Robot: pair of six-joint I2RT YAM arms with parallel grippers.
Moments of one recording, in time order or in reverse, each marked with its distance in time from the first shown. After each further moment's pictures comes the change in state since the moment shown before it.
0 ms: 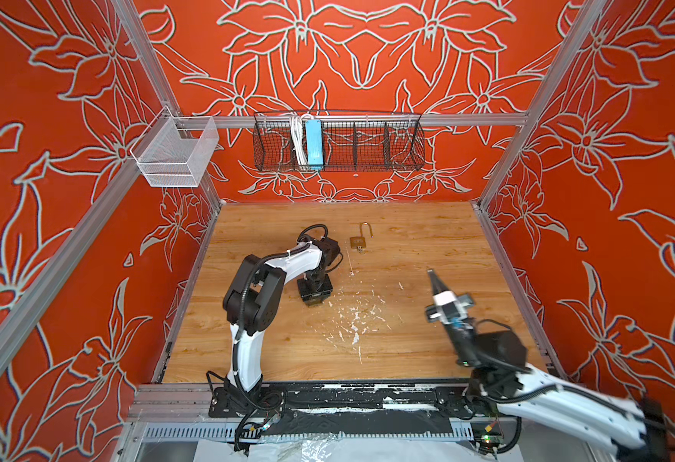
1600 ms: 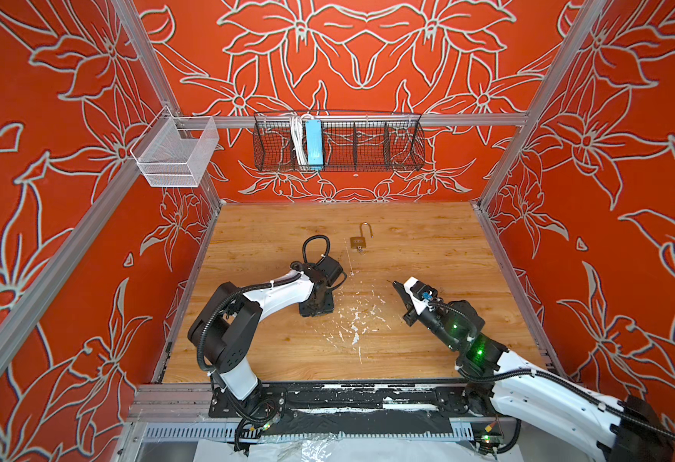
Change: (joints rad) left arm -0.134 -0.250 -0.317 0.266 -0.077 0.024; right arm -0.214 0.365 0.015 -0.224 -0.430 0.431
